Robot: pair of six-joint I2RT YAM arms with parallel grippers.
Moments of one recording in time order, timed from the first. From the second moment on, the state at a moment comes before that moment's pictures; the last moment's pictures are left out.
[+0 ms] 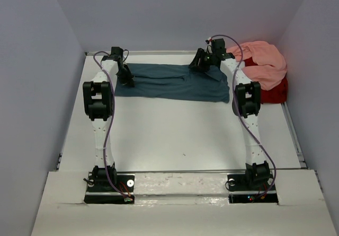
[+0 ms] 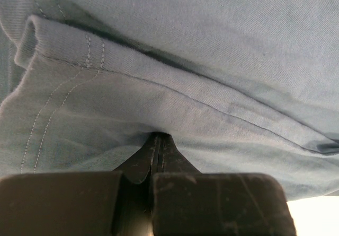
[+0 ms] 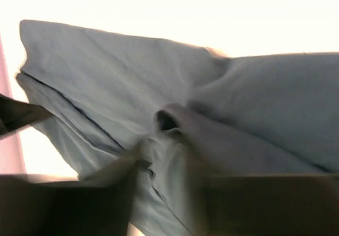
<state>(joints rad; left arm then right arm) -0.02 2.39 2.05 -0.84 0.19 -0.47 0.20 2.61 2.41 -0.54 -0.50 0.51</state>
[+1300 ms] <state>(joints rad) -0.02 2.33 1.94 -0.77 0.20 -0.46 0.18 2.45 2.23 -0.34 -0.33 0.32</state>
